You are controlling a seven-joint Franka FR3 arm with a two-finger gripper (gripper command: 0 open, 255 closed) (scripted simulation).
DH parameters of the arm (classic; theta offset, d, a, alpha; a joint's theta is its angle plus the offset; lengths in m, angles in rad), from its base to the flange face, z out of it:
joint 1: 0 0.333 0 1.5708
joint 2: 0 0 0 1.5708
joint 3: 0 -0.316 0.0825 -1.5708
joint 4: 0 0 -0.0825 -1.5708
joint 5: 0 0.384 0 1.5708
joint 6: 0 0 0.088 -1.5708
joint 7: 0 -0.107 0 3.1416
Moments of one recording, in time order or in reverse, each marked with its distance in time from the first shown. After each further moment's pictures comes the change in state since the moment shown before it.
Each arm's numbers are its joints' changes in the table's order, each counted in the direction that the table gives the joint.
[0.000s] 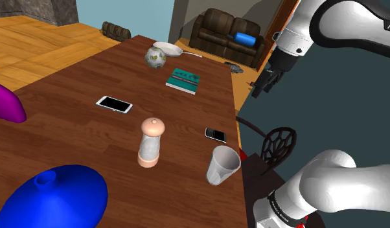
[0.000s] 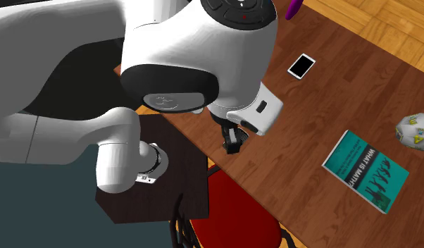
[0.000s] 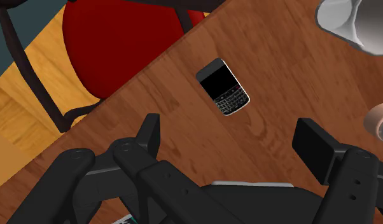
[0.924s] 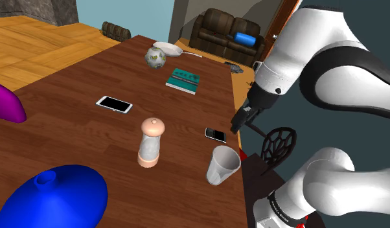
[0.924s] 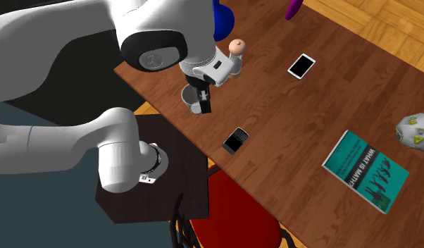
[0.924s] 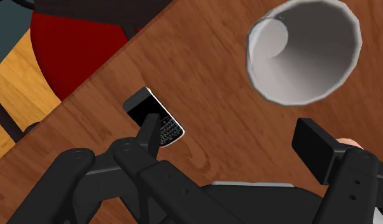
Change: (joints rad) arm 0.122 0.122 -0.281 -0.219 0.174 0.112 -0.270
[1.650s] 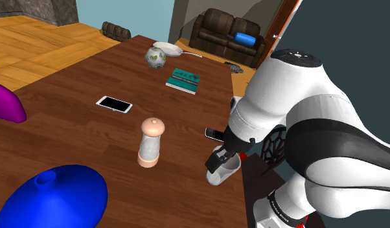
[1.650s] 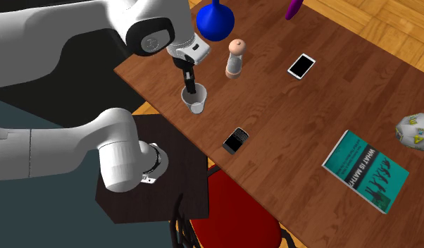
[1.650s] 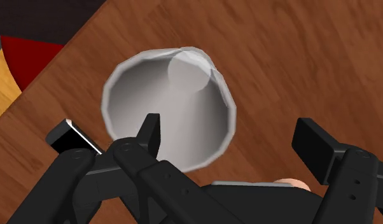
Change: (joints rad) arm 0.095 -0.079 -0.304 -0.053 0.173 0.154 -0.253
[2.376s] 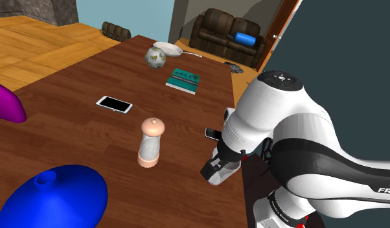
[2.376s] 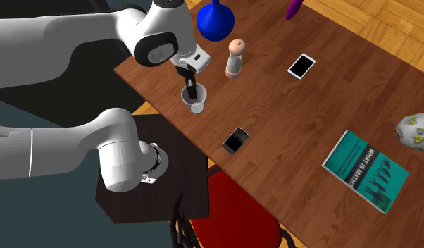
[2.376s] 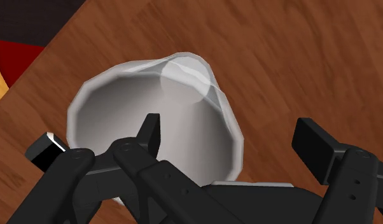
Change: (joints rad) arm 0.002 -0.040 -0.049 -0.076 0.032 0.116 -0.005
